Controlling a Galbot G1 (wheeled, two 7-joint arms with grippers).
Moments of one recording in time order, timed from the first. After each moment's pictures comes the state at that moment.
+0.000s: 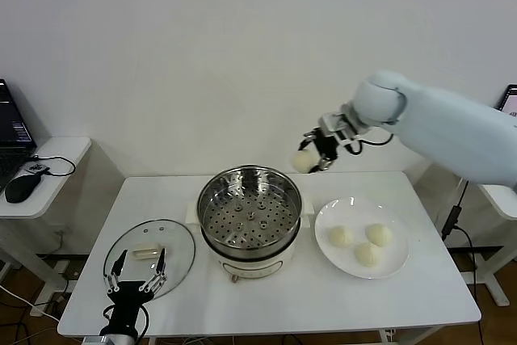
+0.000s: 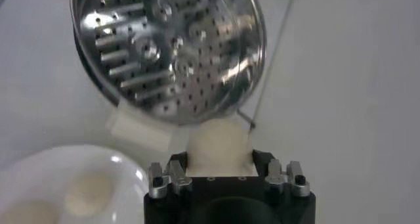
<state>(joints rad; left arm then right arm) 1.74 -1.26 -0.58 -2.07 -0.26 -0.15 -0.14 0.60 0.98 -1.21 1.35 0.21 -0.05 -0.98</state>
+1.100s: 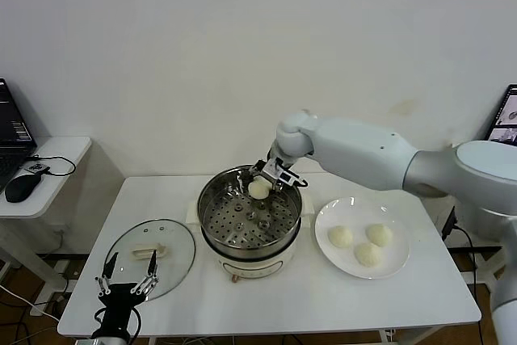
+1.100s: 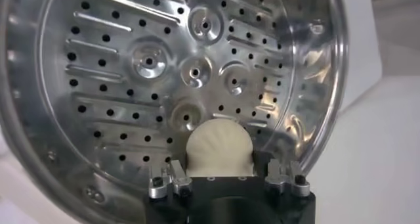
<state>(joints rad) 1.75 -1.27 -0.62 -2.07 -0.26 -0.16 -0.14 0.43 1.27 -1.26 1.06 -0.16 0.30 -0.86</state>
